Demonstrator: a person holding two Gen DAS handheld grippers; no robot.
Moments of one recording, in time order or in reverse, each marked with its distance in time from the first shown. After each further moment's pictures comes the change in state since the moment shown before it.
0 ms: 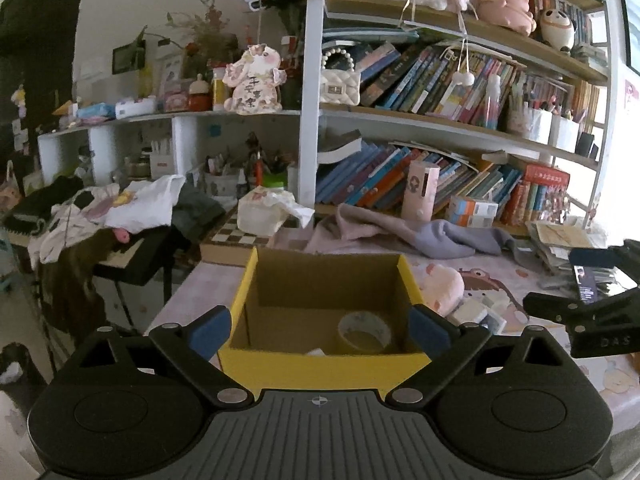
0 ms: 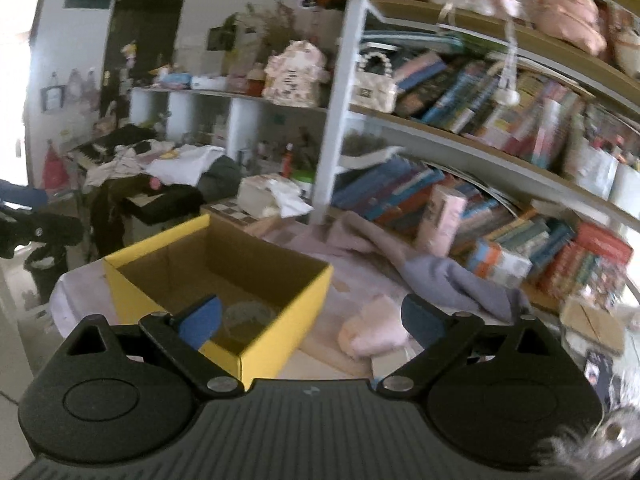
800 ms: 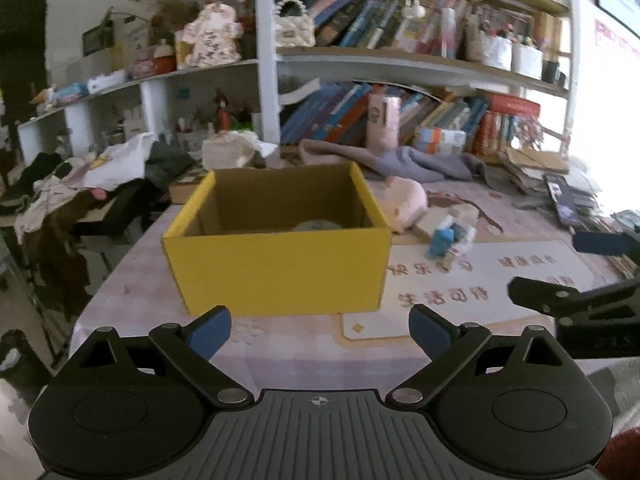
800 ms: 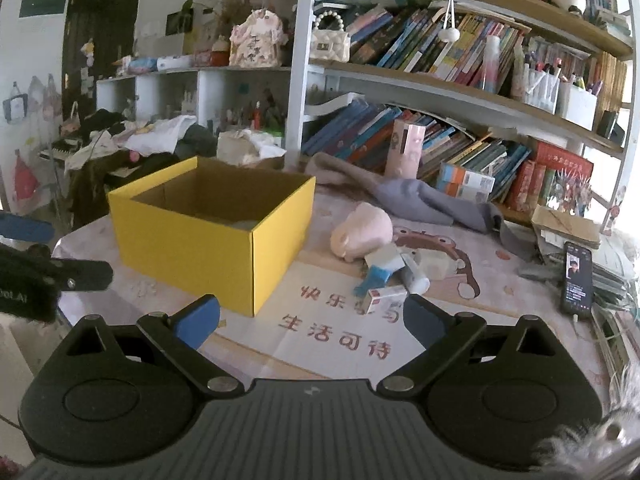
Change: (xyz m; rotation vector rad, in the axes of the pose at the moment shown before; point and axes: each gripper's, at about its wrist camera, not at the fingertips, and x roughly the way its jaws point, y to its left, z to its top) left arm -0.010 -0.056 -0.087 0.104 0.112 -0.045; right arm -0.048 0.033 -0.097 0.112 0.068 -0.088
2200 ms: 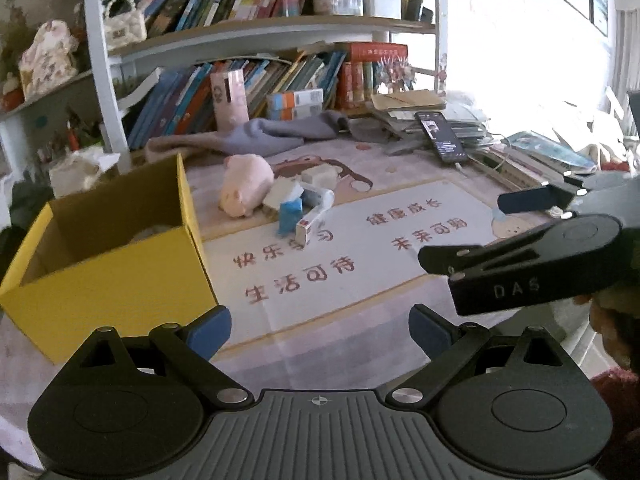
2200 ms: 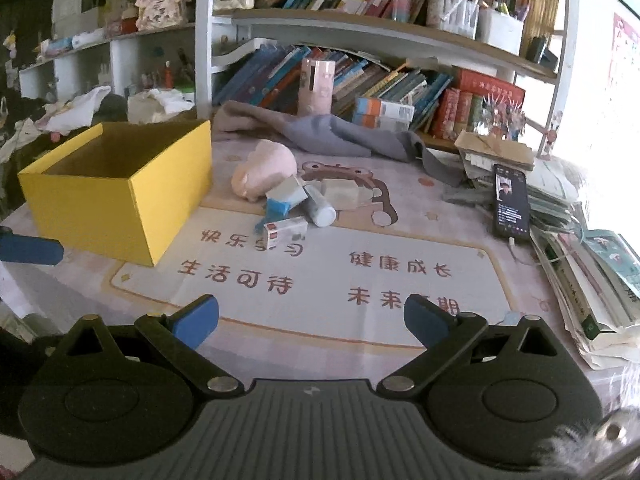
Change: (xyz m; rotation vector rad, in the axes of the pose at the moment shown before) left arm 0.041 -0.104 0.003 0.247 0.056 -0.284; right arm 0.009 -0.073 -0.023 0.131 0.136 -0.171
